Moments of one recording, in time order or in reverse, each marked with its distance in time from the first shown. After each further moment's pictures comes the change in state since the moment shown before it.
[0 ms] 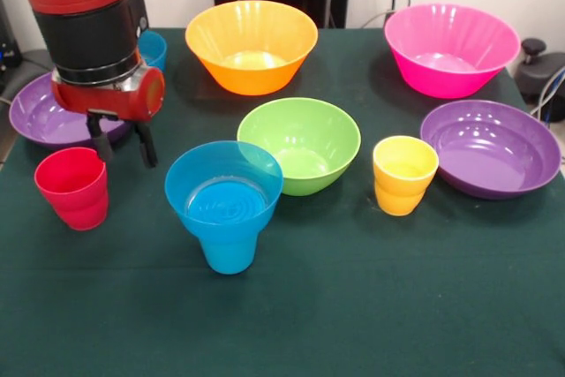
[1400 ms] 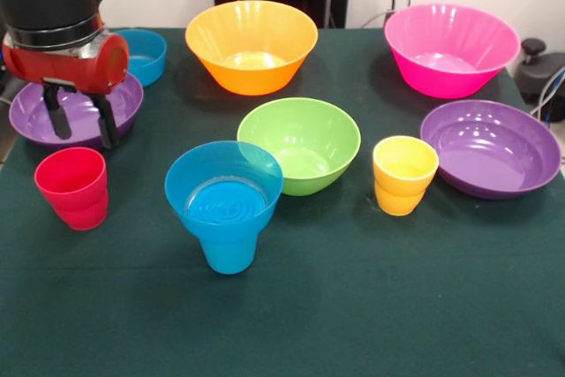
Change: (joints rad) arm -0.012 -0.062 0.015 -0.033 -0.006 0.053 -0.004
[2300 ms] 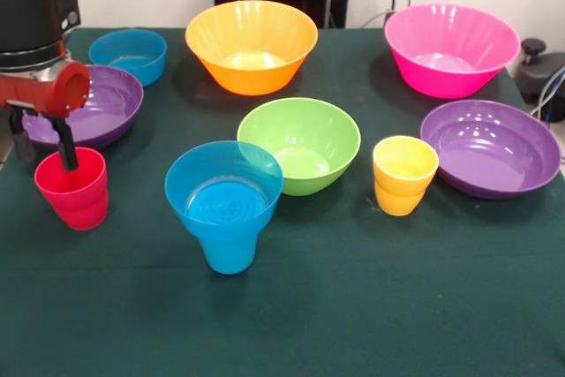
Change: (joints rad) arm -0.073 0.054 0.000 0.023 -0.049 -0.154 0.000
